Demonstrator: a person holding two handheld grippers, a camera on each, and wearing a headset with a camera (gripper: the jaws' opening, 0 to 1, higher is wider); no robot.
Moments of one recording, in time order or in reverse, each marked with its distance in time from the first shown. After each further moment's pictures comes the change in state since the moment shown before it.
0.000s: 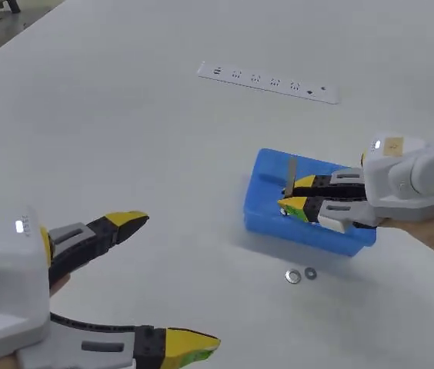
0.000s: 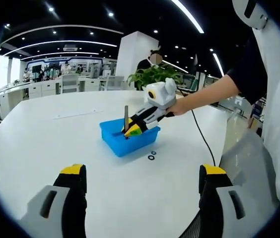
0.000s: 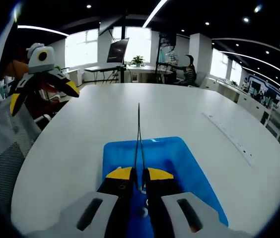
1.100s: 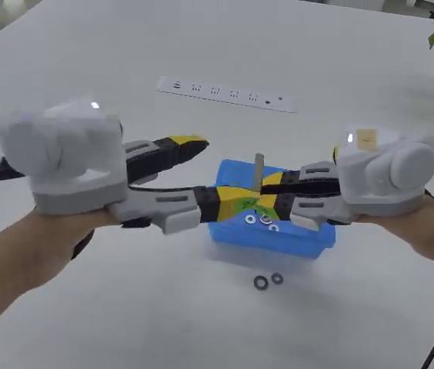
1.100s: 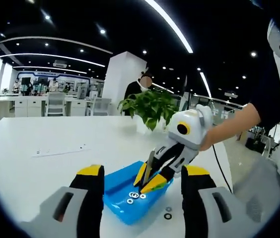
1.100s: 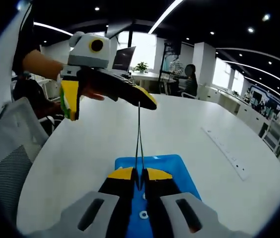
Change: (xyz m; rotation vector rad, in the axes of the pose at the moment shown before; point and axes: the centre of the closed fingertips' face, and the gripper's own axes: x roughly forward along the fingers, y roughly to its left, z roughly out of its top) left arm 0.121 0.032 0.108 0.040 -0.184 -0.172; right arm -0.026 0.009 0.031 -0.064 -0.049 0.003
